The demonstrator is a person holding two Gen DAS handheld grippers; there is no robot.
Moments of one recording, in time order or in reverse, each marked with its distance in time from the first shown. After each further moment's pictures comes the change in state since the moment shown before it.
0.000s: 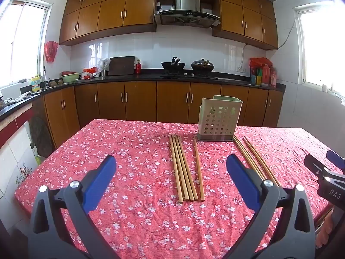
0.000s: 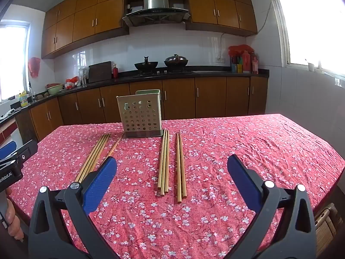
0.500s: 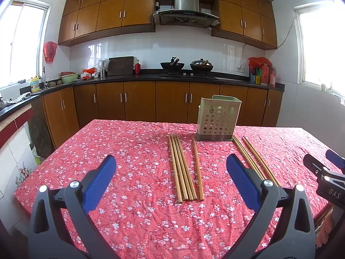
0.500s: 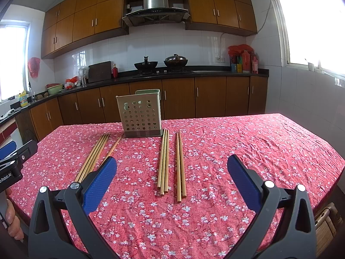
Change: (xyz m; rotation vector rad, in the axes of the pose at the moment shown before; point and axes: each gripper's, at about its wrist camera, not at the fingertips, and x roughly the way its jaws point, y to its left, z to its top) left arm 0.000 0.005 -0.003 0.003 -0.001 -0.003; right arm 0.000 0.000 0.000 0.001 0.000 0.000
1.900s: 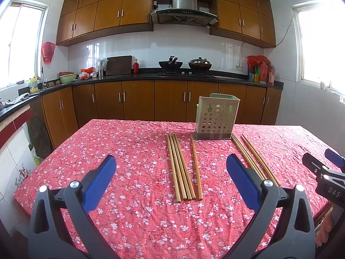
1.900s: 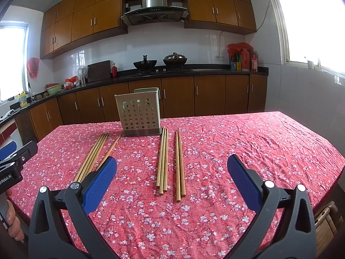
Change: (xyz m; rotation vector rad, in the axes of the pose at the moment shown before) left arm -0.001 -0.005 0.000 0.005 0.004 -0.005; right arm 0.000 -0.002 0.000 0.003 0.003 0.000
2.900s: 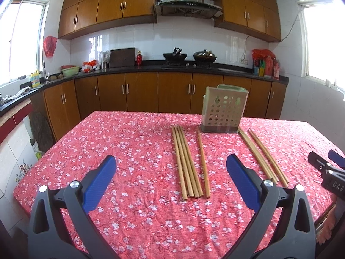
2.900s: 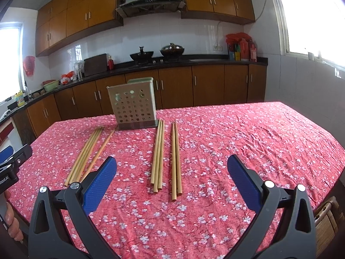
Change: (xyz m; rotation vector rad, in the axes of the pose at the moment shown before) left arm 0.031 0.005 -0.007 -0.012 0.073 0.029; right arm 0.030 -0.015 -0.001 0.032 0.081 -0.007
